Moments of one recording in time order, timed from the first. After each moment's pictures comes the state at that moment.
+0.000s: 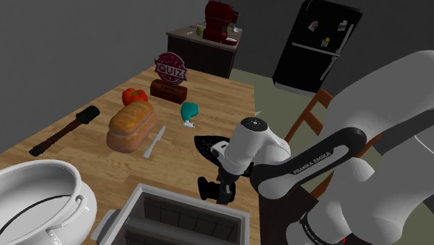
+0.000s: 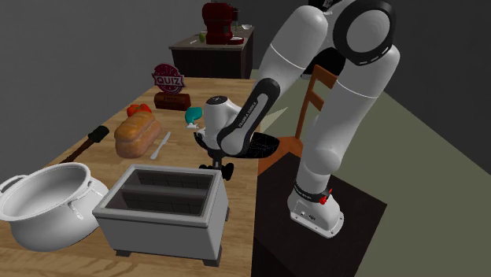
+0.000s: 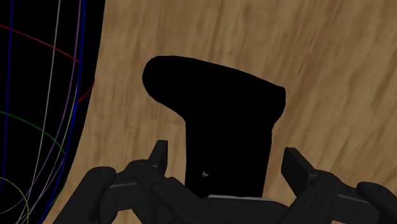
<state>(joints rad) 0.45 -0.23 0.14 -2.86 0.05 2.71 -0.32</state>
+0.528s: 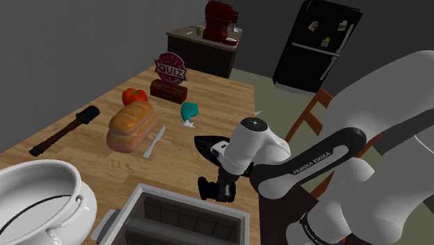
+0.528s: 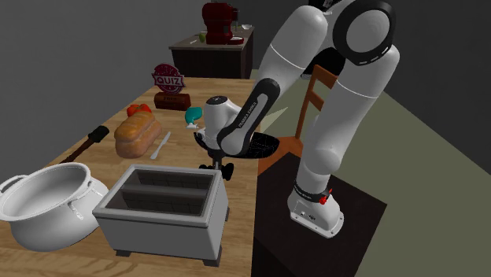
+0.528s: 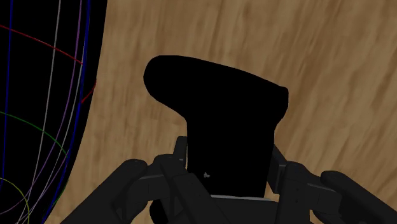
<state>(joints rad) 0.45 -0.23 0.14 -2.86 0.05 2.72 -0.32</state>
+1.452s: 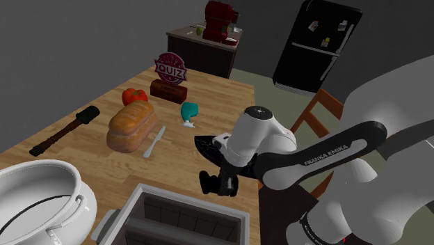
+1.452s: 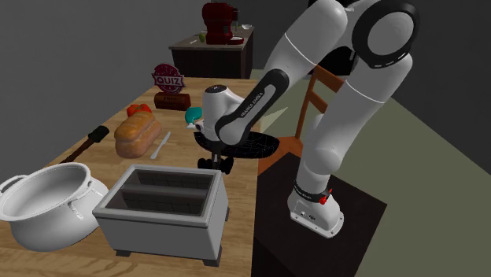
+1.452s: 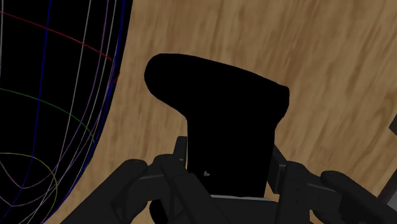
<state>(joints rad) 0.45 -0.34 0.13 -2.84 0.06 2.58 -0.33</state>
